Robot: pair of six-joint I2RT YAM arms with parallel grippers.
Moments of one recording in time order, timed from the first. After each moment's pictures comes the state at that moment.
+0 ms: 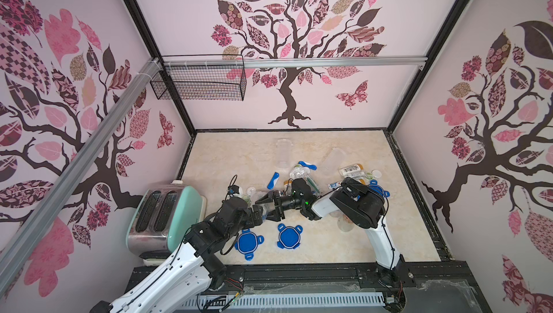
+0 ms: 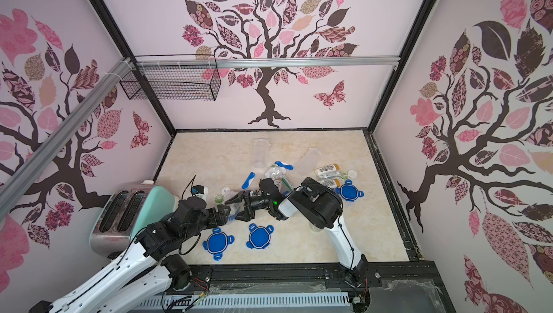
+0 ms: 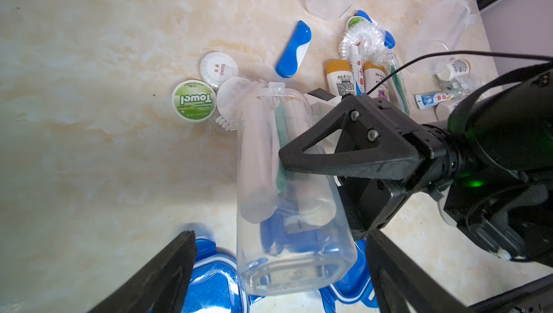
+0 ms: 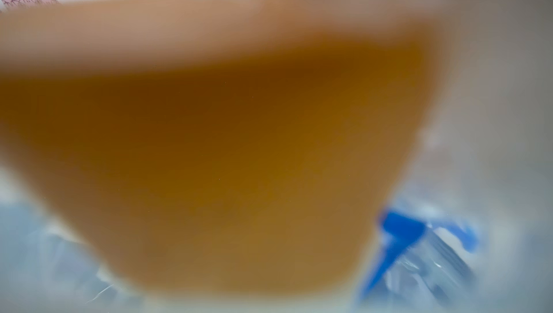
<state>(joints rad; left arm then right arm) -0.71 0.67 0.59 -0.69 -0.20 -0.73 0.84 2.19 1.00 1.08 -0.92 2.10</state>
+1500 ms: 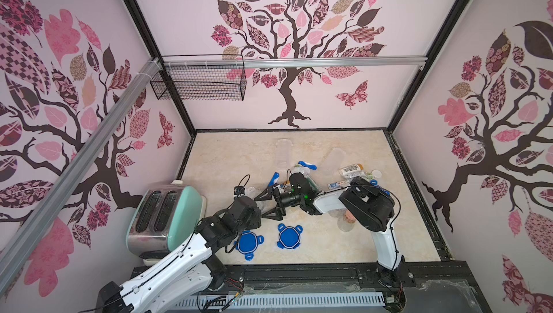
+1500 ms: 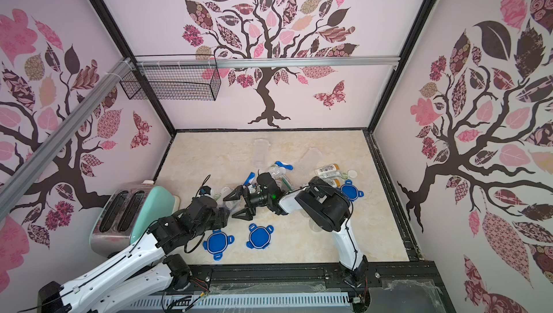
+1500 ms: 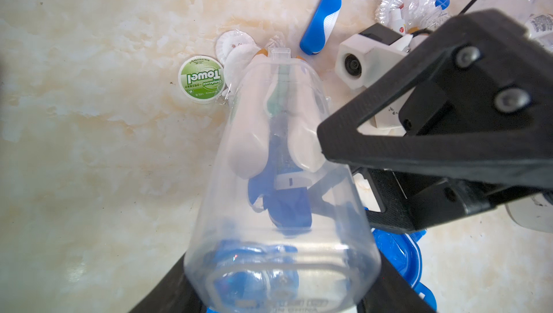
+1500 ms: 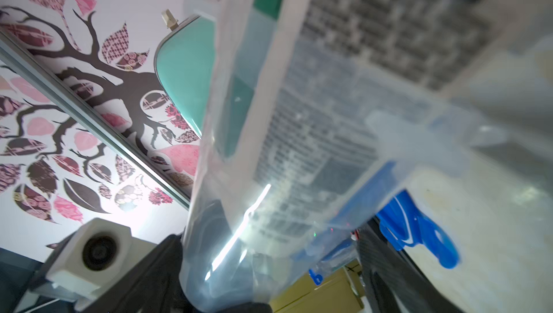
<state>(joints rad) -0.75 0.81 0.60 -0.73 -0.29 -0.73 0.82 2.07 1.04 0.71 -0.92 1.68</state>
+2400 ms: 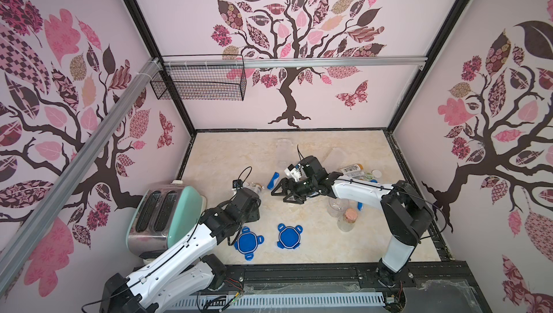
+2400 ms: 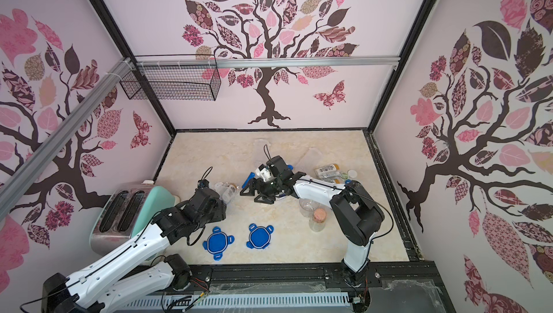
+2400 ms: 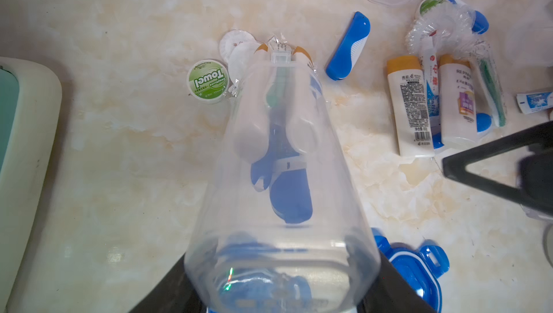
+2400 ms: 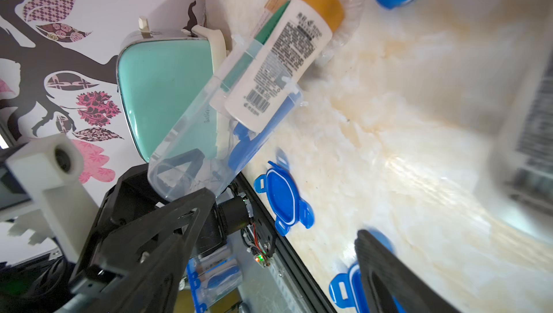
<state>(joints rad) -0.70 0.93 0.71 -0.78 -0.36 -0.71 0.69 1.74 1.13 -0.13 -0.72 0.86</state>
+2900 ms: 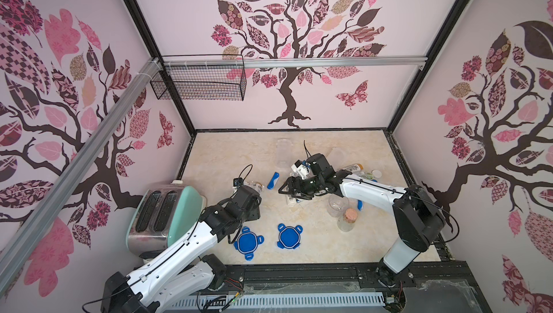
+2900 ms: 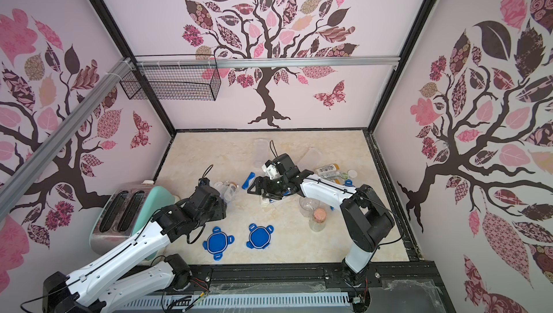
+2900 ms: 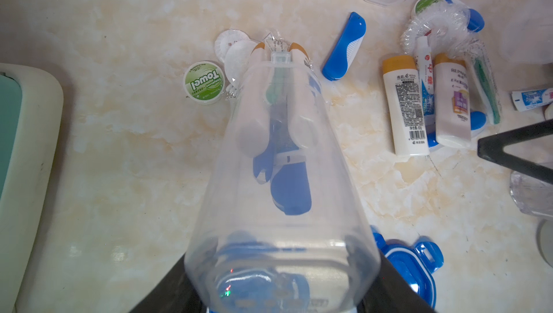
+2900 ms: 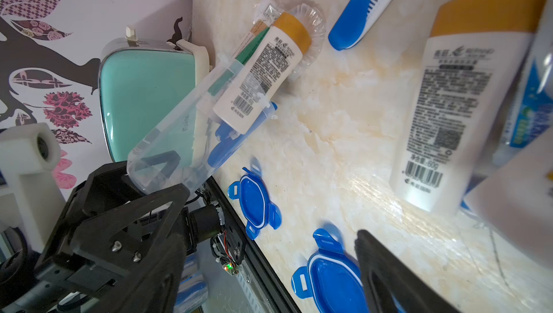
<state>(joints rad) -0.70 0.92 0.74 -0.82 -0.33 -0.70 0.65 1.69 1.10 -0.21 -0.65 0.75</state>
